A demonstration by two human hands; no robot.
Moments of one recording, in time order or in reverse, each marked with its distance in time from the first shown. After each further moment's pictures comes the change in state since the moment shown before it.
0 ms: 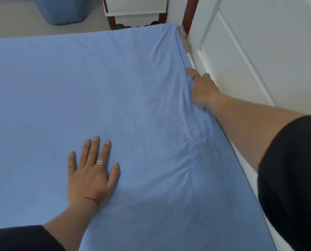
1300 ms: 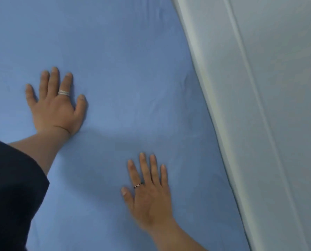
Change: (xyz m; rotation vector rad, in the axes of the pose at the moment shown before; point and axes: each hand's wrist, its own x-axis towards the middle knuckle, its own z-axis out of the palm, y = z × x) left_hand 0.004 -0.003 0.006 -0.089 0.040 0.003; right_hand -0.451 -0.022 0.210 -0.199 0.031 -0.190
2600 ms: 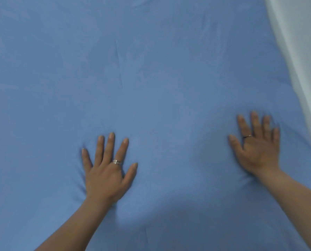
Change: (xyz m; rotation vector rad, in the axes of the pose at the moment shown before) left_hand -0.625 -0.118 -0.035 0.100 -0.184 0.120; right_hand -0.333 0.082 0.089 -0.166 -0.038 0.370
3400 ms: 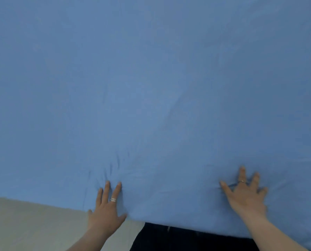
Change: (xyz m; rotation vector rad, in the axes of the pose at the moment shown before) left_hand -0.379 -0.136 -0.059 -0.271 -0.739 -0.624; right_hand -0.283 -0.149 -0.003 0.105 -0.552 0.128
